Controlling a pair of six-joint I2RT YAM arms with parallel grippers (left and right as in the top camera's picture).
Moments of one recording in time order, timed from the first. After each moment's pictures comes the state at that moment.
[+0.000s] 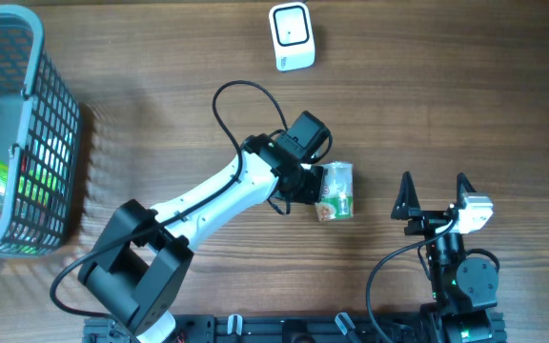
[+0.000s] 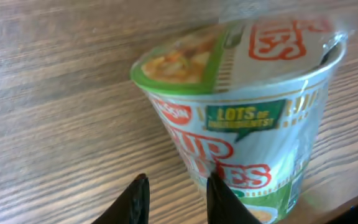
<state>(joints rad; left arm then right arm) -0.74 1.79 1.22 -0.70 0.22 -0.55 0.15 0.02 0.01 0.02 0.13 0.16</state>
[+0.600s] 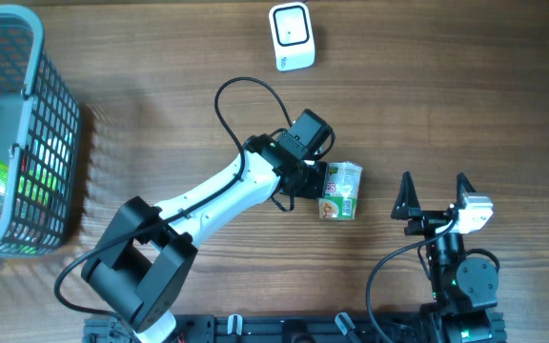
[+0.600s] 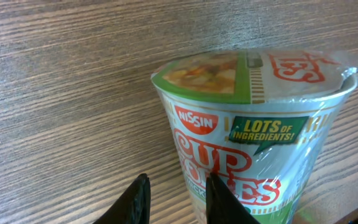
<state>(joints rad) -0.75 1.81 1.22 -0.63 0.21 -0.55 0.15 0.02 0.01 0.02 0.13 0.16</state>
